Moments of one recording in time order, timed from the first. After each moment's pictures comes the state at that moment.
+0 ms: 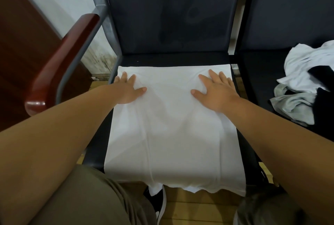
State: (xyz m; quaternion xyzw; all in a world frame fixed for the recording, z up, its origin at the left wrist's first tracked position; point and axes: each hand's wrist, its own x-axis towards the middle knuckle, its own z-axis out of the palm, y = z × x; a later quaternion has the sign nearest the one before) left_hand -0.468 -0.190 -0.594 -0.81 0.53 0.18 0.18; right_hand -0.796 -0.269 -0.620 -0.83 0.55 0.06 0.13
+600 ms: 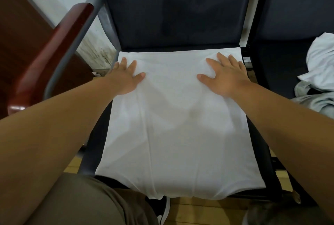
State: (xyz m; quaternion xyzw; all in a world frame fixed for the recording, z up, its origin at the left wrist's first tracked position) left_hand -0.434 -0.229 -0.615 -0.81 0.56 0.14 0.12; right_hand -0.784 -0.321 -0.624 -0.82 0.56 0.03 0.13
